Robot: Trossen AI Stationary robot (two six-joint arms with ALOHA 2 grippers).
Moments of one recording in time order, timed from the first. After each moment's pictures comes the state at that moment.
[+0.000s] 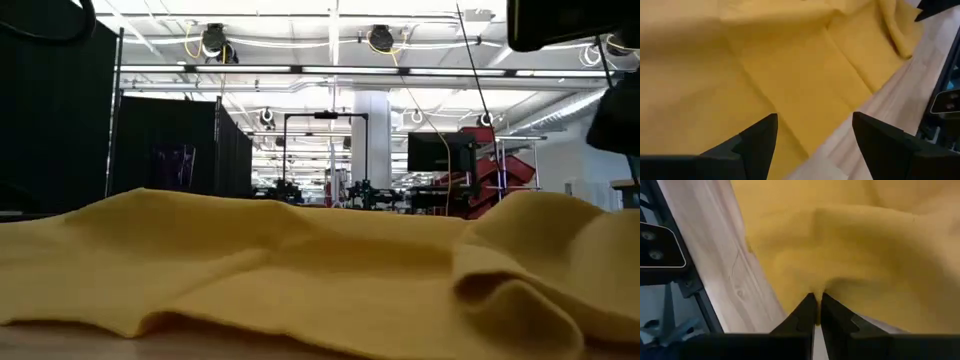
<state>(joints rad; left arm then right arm) -0.93 1.77 1.09 -0.57 -0.64 -1.62 0.73 1.99 1.32 -0.52 0.24 1.24</state>
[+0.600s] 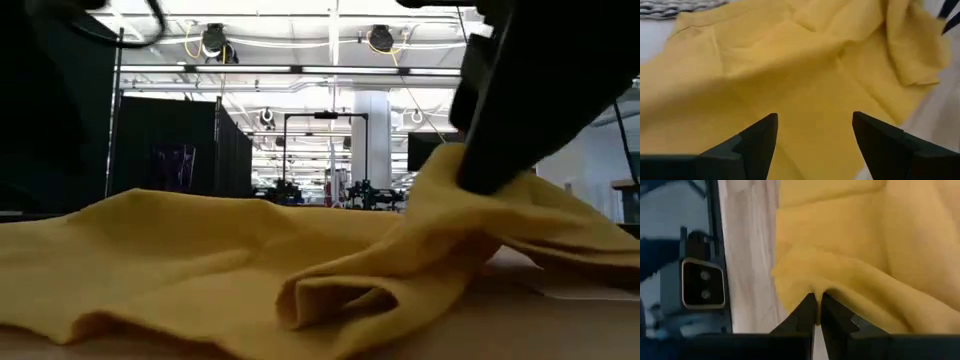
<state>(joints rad) -0.79 1.77 1.09 -0.56 -0.56 -1.33 0.61 1.99 1.32 -0.30 0.14 0.82</state>
